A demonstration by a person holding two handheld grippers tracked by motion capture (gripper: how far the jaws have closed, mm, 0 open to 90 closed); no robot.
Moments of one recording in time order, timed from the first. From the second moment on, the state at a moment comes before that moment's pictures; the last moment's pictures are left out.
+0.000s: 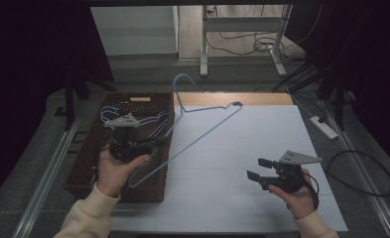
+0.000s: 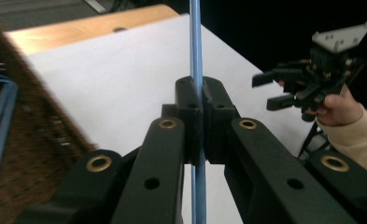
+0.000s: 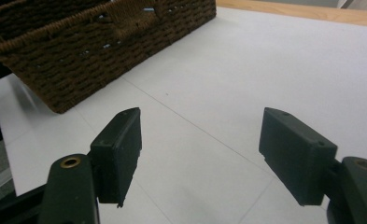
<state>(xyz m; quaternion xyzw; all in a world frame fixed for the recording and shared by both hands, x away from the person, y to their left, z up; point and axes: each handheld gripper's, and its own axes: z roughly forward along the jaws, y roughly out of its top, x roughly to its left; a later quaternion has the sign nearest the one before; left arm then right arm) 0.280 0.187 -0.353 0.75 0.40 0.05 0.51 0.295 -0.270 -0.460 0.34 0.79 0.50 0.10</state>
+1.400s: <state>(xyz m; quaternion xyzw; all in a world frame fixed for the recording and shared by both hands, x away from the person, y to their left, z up) 0.327 0.305 -0.439 0.74 0.55 0.07 0.38 0.298 -0.275 -0.477 0.36 0.80 0.47 0.12</state>
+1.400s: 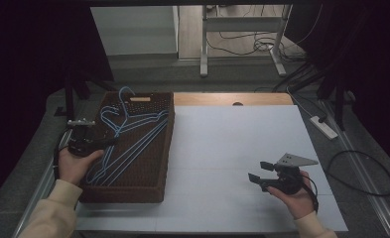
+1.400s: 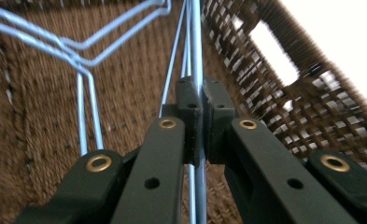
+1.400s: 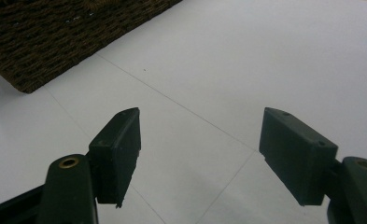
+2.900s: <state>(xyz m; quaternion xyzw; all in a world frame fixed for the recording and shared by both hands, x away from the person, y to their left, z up) 0.232 0.229 -0.446 0.76 0.41 0.13 0.49 0.299 -0.300 -0.471 0.36 0.79 0.47 0.15</state>
